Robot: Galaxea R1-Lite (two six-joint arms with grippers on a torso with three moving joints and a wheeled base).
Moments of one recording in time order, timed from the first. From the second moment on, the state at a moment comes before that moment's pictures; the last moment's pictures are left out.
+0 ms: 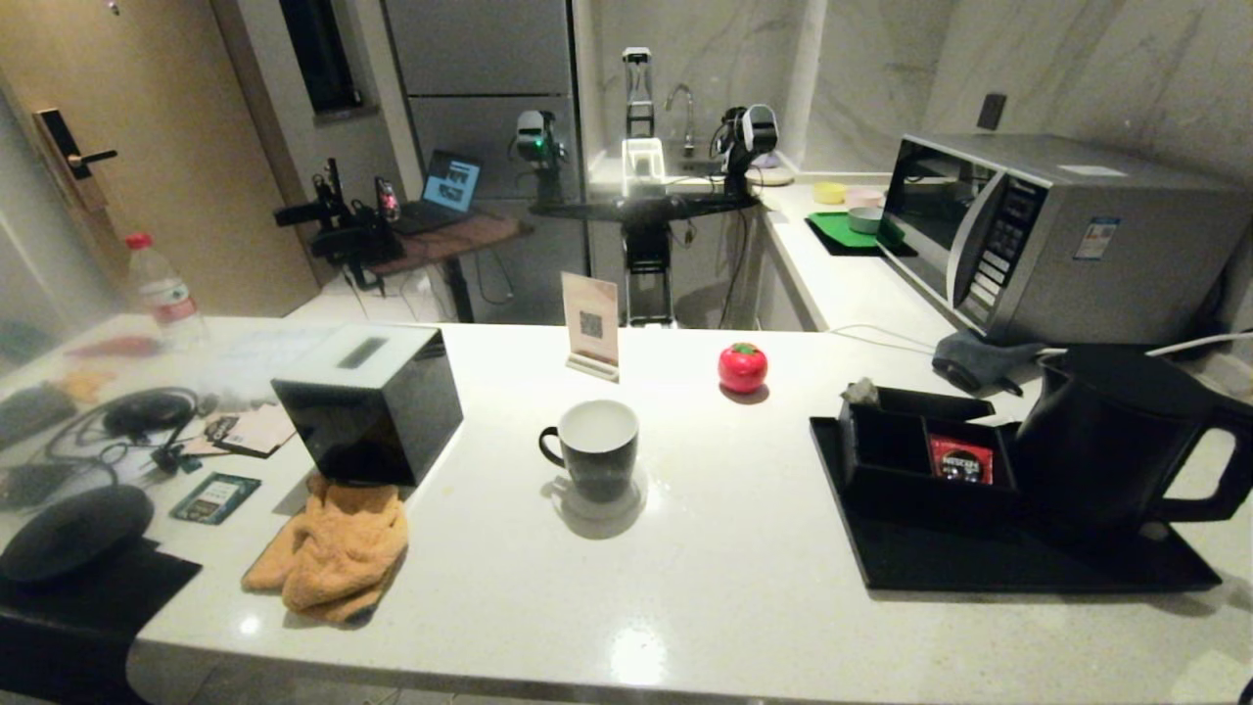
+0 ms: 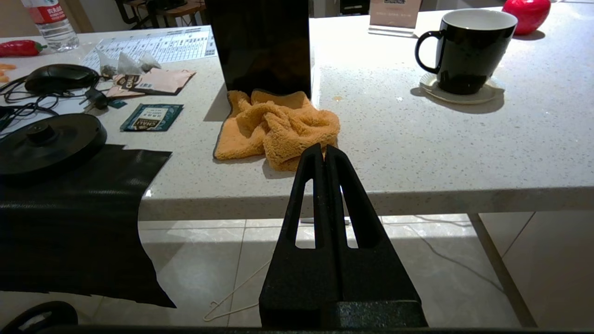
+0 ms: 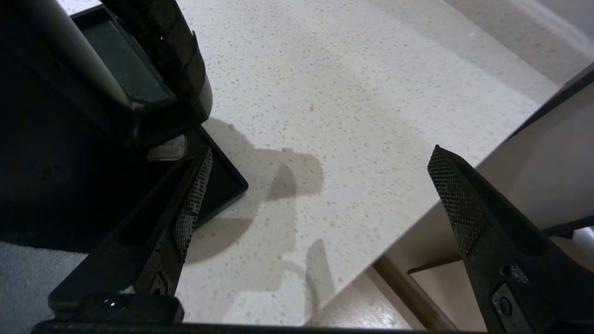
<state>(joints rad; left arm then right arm) 0.00 0.00 0.00 0.00 -0.04 0.05 -0.55 1.52 -0.22 -0.93 -0.22 0.02</state>
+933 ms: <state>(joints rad) 0.00 0.00 0.00 0.00 -0.04 0.05 -0.46 1.87 -0.22 -1.40 -0.22 0.01</state>
